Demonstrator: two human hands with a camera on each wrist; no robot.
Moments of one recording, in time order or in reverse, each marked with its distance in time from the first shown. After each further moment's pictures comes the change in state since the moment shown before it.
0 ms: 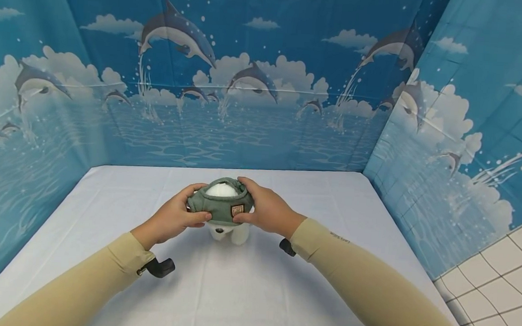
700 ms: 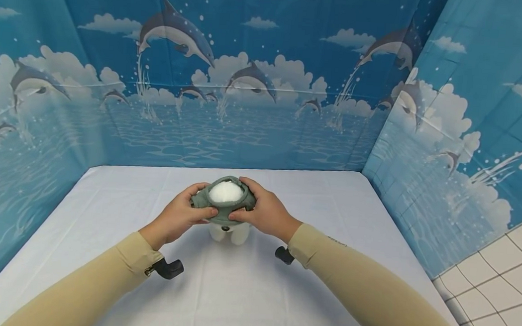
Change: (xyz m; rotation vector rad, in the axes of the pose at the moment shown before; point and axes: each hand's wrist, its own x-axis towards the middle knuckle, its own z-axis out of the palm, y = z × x) left_hand -0.004 0.023 0.018 -0.152 0.020 -0.023; right_hand -0.004 0.010 0.013 0.272 0.102 -0.056
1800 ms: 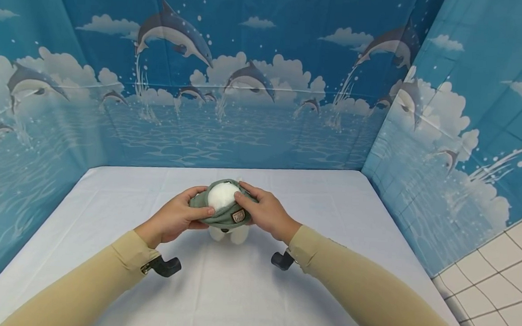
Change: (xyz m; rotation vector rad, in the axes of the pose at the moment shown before) left_hand 0.012 -0.016 -0.007 -0.053 0.002 -0.099; right_hand -0.004 0.000 0.004 0.374 -0.032 0.277
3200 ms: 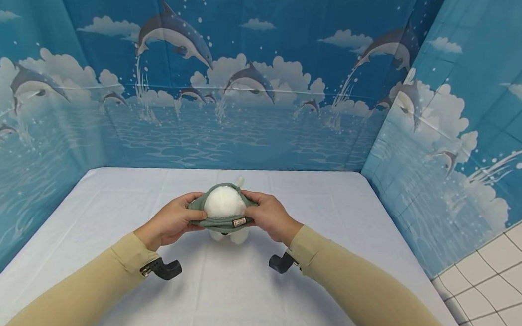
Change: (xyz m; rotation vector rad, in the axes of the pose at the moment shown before) left_hand 0.002 -0.010 -0.003 -0.014 0.053 -0.006; right_hand 0.001 0.004 -0.001 0.181 -0.012 0.080
